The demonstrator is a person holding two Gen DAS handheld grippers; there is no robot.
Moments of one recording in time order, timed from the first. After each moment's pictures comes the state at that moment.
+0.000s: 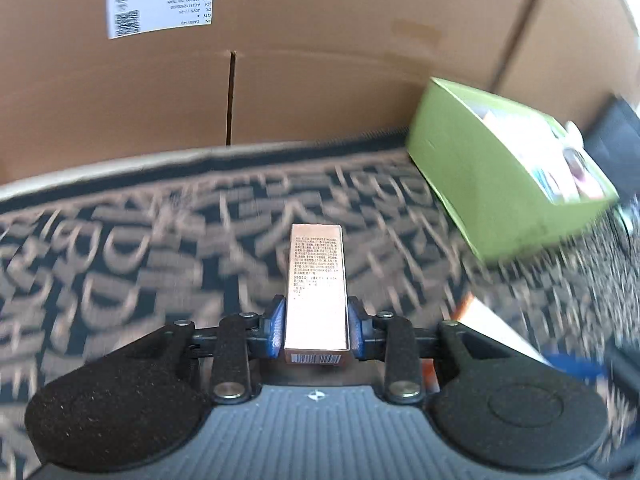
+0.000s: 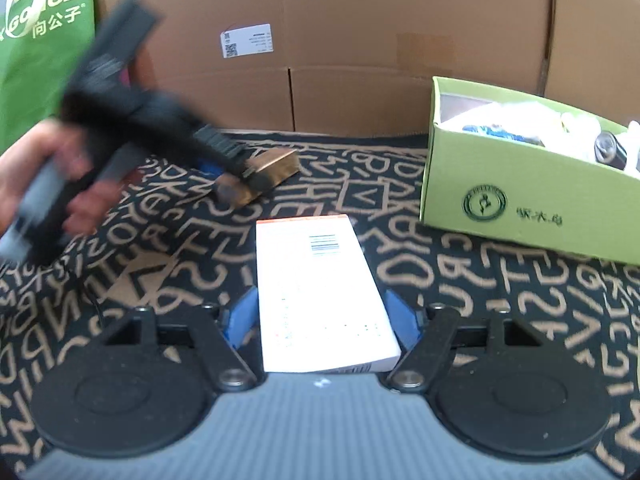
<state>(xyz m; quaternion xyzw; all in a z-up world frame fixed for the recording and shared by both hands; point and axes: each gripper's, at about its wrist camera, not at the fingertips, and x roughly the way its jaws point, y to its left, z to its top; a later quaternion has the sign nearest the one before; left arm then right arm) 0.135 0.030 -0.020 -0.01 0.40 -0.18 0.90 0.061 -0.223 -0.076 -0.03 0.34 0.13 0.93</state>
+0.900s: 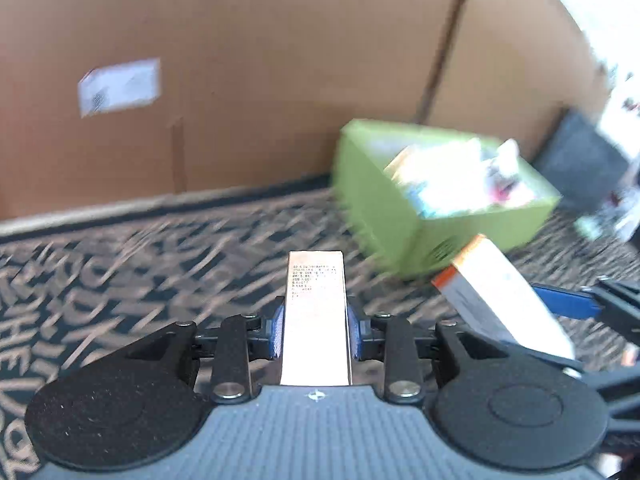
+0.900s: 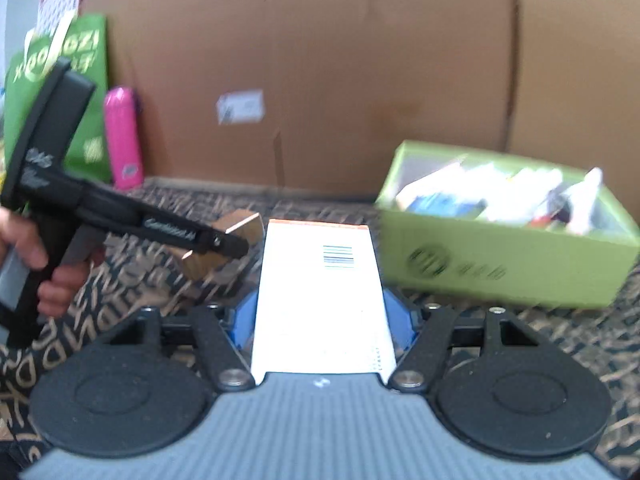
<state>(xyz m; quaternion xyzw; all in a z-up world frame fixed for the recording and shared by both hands) 0.085 -0.008 0.032 -0.03 0.32 -0.21 0.92 0.037 -0.270 -0.026 -0.02 0.26 0.12 0.96</state>
